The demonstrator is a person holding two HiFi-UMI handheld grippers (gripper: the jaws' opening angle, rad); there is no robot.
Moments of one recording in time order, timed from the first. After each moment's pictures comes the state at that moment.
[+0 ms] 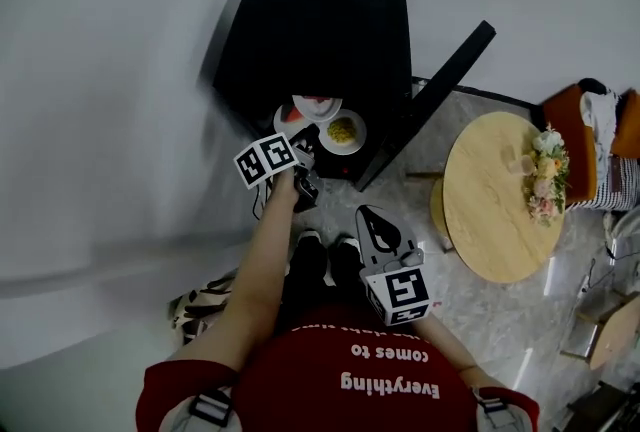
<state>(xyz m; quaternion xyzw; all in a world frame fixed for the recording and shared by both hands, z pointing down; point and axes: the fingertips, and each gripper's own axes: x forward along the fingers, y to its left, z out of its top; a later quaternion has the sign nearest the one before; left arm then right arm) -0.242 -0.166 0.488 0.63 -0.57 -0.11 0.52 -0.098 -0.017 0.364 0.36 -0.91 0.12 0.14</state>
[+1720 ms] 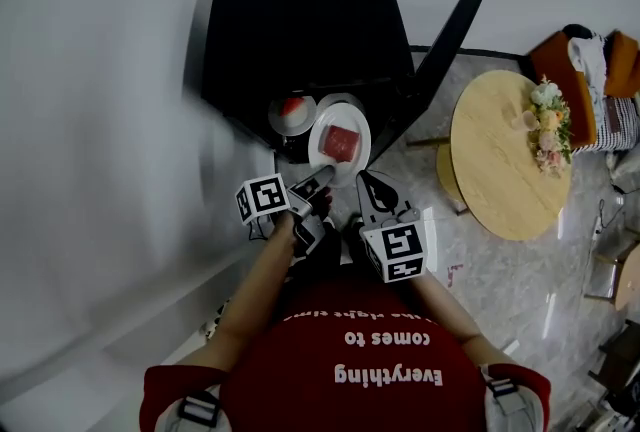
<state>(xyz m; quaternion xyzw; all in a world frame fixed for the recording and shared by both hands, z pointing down) -0.192 -0.069 0.492 0.64 -0.35 -0.12 0.68 -0.132 -0.058 0.416 0.43 -0.88 0.14 0.18</state>
